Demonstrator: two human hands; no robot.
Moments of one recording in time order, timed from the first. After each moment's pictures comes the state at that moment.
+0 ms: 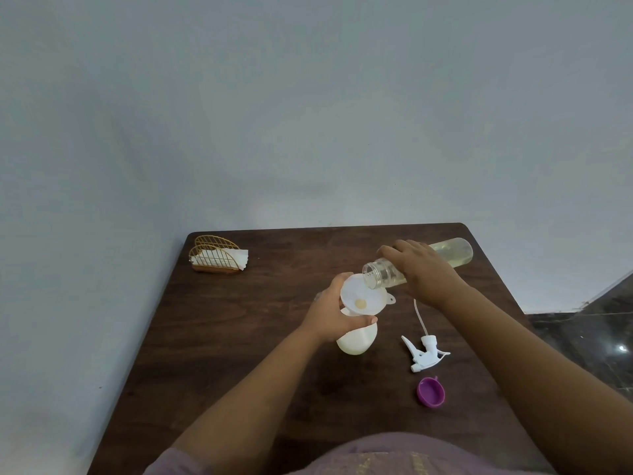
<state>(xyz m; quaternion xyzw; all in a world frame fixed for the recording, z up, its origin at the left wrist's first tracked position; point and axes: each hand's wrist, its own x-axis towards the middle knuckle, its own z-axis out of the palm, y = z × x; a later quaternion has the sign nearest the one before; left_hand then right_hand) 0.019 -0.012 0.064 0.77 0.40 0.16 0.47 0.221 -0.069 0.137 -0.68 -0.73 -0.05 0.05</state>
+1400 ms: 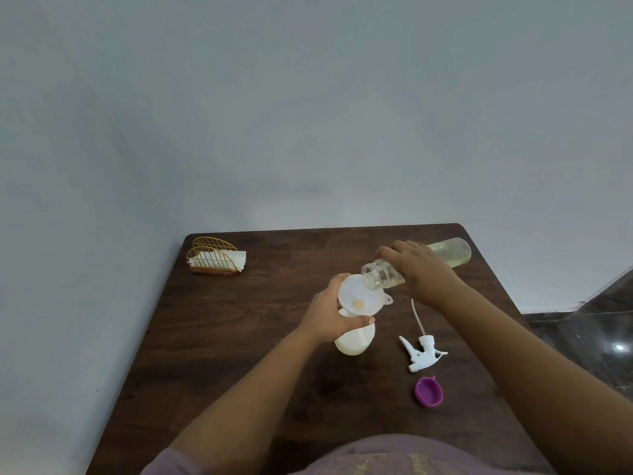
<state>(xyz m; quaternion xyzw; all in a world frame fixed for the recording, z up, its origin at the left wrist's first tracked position) 0.019 -0.012 0.063 0.77 0.40 0.17 0.47 0.227 -0.067 0.129 -0.68 -0.73 -0.07 0.05</state>
